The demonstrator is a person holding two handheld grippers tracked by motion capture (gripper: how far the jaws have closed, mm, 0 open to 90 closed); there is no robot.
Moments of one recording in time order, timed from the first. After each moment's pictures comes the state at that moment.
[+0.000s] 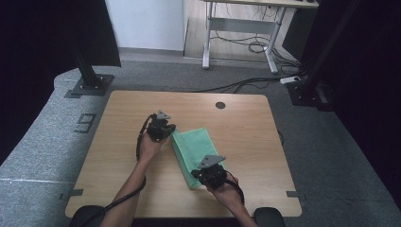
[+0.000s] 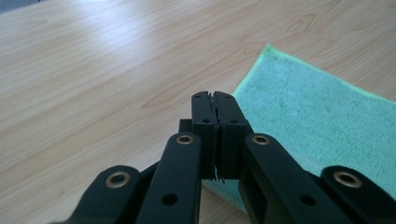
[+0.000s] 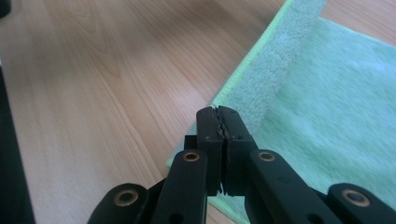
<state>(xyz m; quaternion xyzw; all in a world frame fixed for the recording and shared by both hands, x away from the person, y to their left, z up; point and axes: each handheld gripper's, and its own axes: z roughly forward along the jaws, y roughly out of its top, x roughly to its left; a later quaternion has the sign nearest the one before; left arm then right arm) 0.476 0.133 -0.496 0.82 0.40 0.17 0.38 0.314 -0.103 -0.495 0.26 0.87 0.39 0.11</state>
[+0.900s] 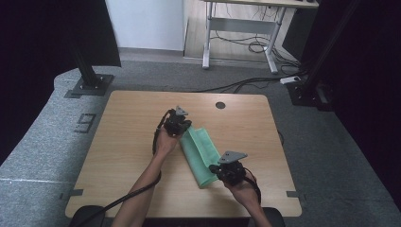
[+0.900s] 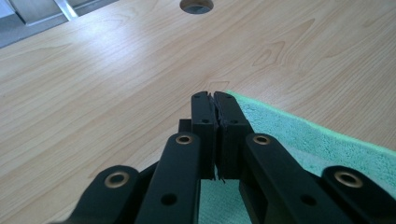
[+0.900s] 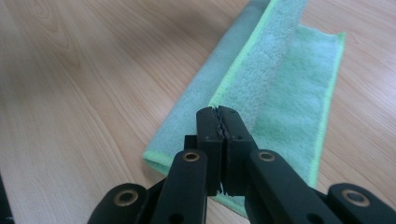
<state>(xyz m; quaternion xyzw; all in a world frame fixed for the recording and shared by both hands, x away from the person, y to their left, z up) 0.493 0.076 -0.488 0.83 0.37 0.18 0.38 0.319 -0.156 -0.484 0.30 0.86 0.40 0.14</state>
